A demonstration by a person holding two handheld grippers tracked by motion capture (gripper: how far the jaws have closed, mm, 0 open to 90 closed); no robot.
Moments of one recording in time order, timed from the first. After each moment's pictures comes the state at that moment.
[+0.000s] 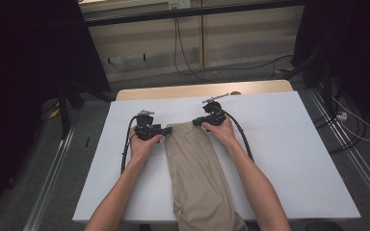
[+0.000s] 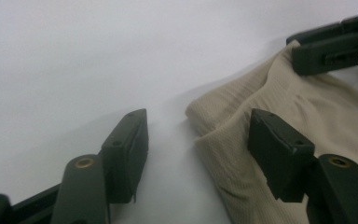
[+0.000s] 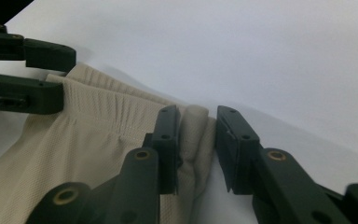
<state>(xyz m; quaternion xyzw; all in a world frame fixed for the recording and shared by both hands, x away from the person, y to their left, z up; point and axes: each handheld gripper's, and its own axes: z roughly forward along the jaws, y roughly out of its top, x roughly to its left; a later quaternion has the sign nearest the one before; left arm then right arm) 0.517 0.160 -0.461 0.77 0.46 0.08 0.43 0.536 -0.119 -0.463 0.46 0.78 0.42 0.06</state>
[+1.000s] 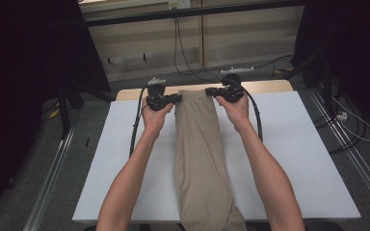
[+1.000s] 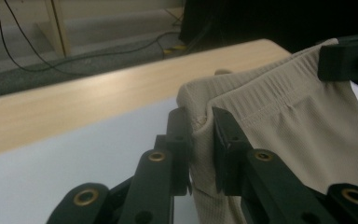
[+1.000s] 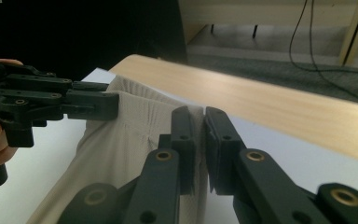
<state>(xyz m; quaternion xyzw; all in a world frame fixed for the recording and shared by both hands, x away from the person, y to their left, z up) 0.565 0.101 -0.371 0.76 0.39 0.13 0.50 0.532 -0.166 -0.356 0.47 0.71 0.50 0.16</state>
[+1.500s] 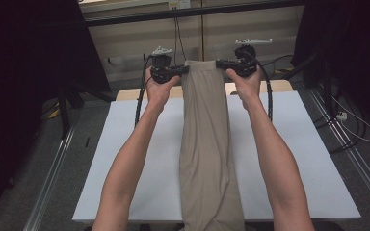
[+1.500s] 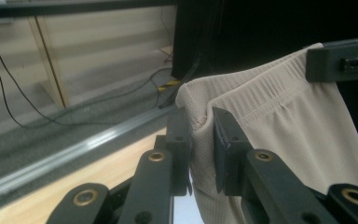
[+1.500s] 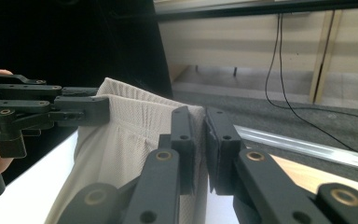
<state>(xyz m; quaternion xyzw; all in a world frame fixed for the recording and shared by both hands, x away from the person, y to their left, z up) 0.582 0.073 -0.294 0.76 0.33 0.16 0.54 0.546 -0.198 -0.286 0.47 0.67 0.54 0.21</state>
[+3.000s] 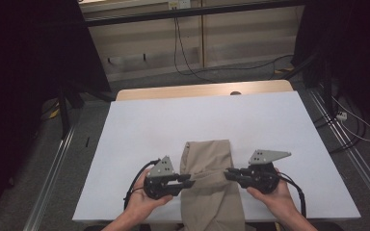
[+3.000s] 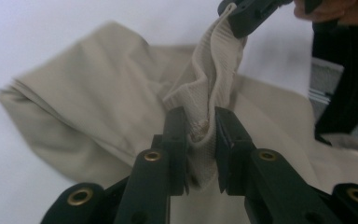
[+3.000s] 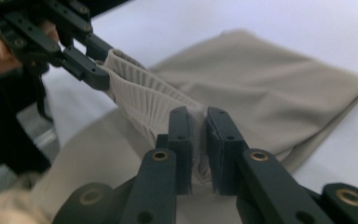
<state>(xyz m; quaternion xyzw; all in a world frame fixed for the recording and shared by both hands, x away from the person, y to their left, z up) 0.306 0.118 -0.420 0.87 0.16 0.03 0.46 0.278 -0.192 -0.417 0.36 0.79 0.49 0.08</state>
